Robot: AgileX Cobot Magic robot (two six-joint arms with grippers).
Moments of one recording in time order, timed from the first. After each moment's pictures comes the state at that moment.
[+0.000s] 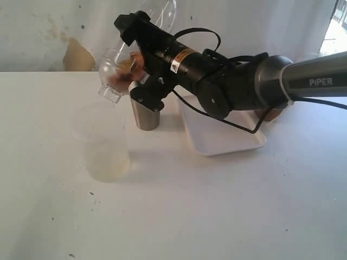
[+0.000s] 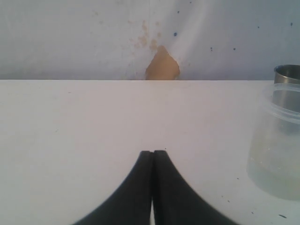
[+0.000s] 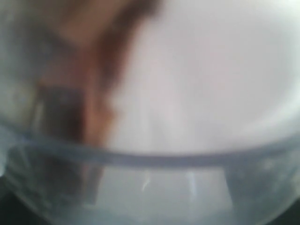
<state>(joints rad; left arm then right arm) -0.02 0.00 0.00 0.06 0.24 -0.07 0.48 1.96 -1.29 -0.14 -0.62 -2.12</state>
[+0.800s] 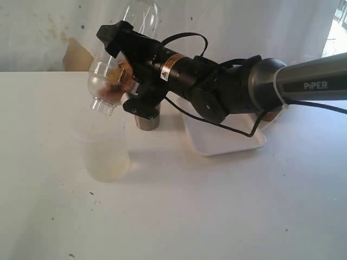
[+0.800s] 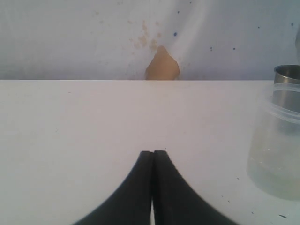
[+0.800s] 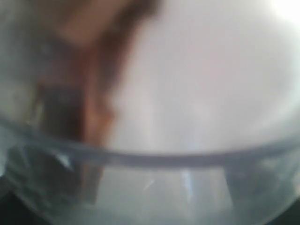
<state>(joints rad) -0.02 0.00 0.00 0.06 0.24 -0.07 0.51 1.96 -1.29 -0.25 -0.61 -2.12</state>
